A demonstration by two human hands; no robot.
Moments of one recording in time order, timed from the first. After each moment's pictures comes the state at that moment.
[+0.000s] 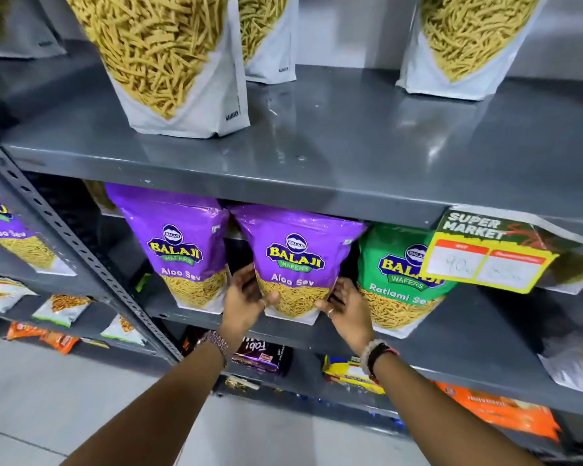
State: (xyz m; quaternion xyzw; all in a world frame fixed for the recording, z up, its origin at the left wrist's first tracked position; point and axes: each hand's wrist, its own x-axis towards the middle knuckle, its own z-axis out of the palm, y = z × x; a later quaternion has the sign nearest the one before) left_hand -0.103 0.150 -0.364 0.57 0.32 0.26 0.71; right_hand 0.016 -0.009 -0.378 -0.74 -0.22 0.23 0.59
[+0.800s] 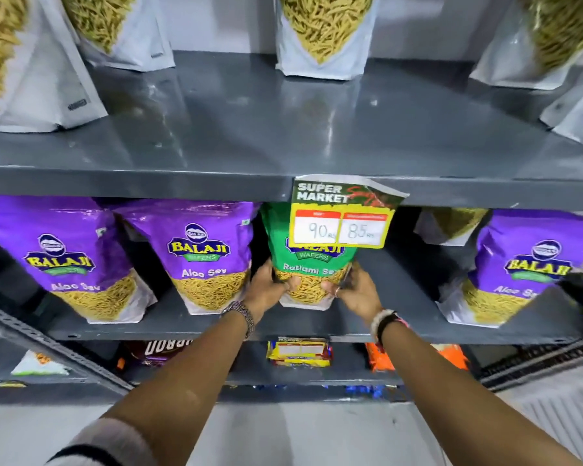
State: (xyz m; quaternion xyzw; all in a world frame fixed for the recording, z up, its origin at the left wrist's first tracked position) left_hand 0.006 0.024 -0.350 0.74 0.24 0.03 0.63; right_hand 0.095 -0.146 -0.368 -0.79 -0.13 0.19 0.57
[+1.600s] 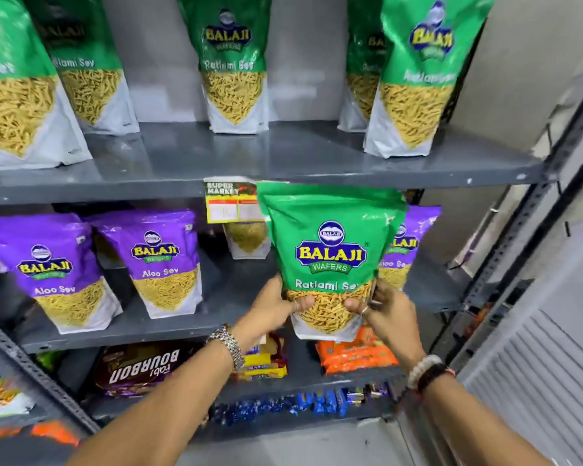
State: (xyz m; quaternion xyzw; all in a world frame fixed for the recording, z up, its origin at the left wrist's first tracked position) left_hand -0.086 -0.164 -0.240 0.78 0.09 0.04 0.61; right_hand -0.033 -0.364 -0.256 -0.79 -0.16 -0.01 0.60
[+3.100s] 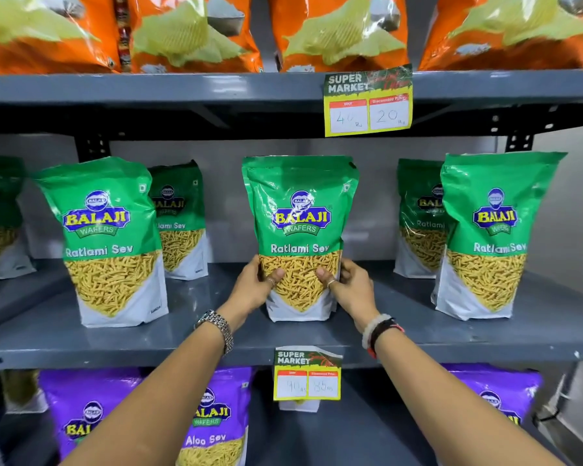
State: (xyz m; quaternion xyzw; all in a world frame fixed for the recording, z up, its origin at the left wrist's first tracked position) left_hand 0.018 0.035 -0.039 0.78 0.05 0.27 0.56; right_hand 0.108 -0.132 -0.053 -0.67 -0.27 -0.04 0.69
